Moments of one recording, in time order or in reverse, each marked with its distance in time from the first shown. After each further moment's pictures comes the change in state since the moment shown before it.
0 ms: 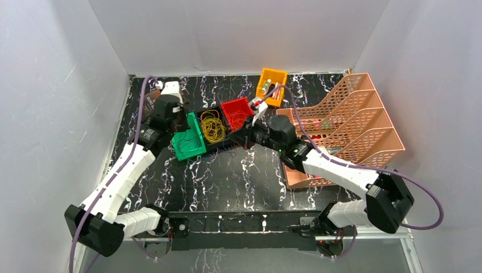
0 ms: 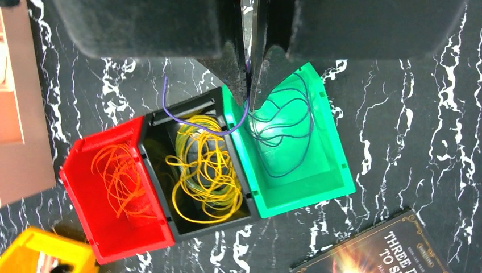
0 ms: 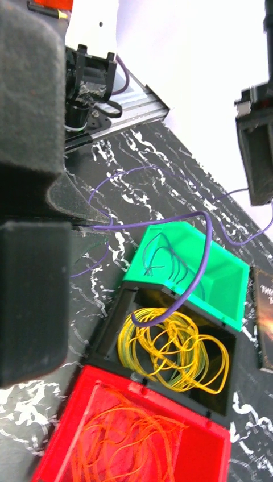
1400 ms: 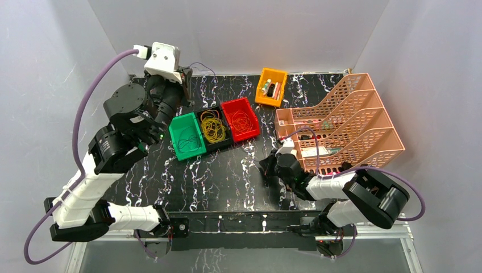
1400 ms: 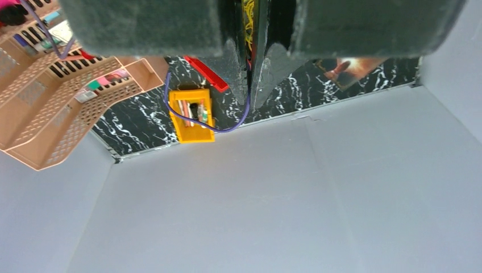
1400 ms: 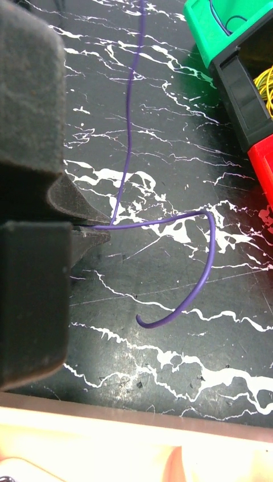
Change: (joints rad) left arm -0.568 0.040 0.696 0.070 -0.388 0.426; right arm 0.000 0.069 -0.561 0.324 0.485 0.233
